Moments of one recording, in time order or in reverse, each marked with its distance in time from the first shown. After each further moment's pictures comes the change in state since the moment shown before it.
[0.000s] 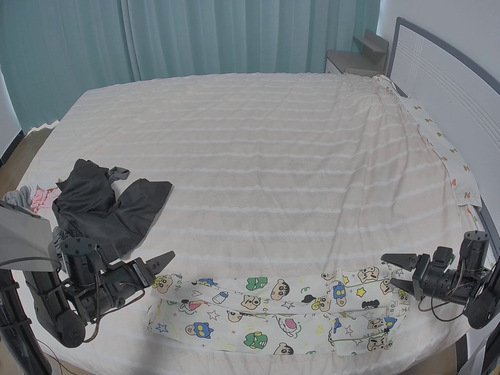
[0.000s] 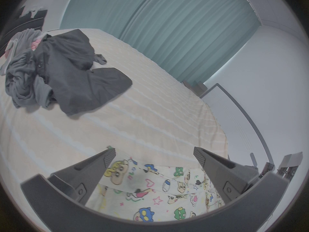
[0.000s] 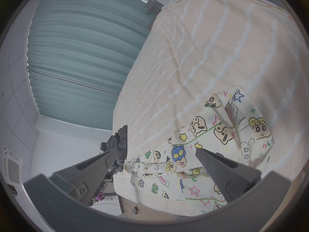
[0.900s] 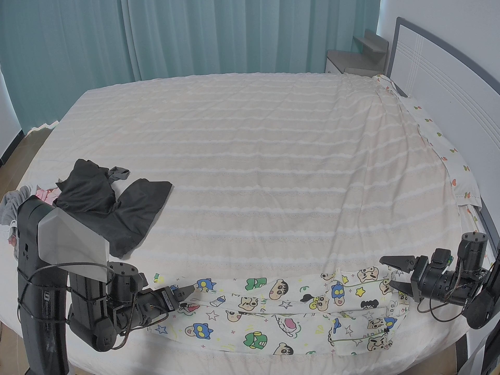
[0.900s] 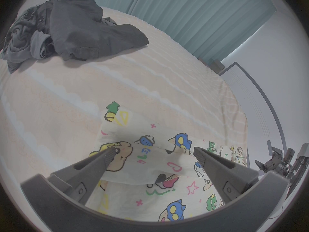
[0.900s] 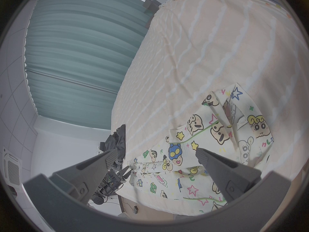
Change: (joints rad) left arm -0.064 0.342 -0.089 -0.001 0.056 -0.001; right arm 0.000 0.022 0.000 0.000 -0.001 -0.002
